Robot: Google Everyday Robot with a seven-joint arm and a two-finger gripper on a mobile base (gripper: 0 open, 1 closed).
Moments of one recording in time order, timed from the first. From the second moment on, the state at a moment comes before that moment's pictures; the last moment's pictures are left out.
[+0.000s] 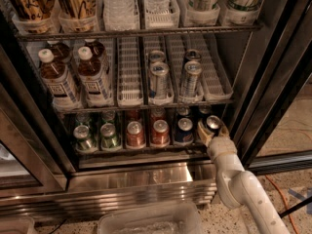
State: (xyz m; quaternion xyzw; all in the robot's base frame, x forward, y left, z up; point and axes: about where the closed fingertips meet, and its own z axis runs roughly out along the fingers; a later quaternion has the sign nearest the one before) arm 0.656 -0.233 0.620 -0.04 0.69 0.05 0.72
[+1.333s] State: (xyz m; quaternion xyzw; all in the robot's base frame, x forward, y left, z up) arm 0.592 -0.222 0.719 -0.18 0.63 0.10 0.74
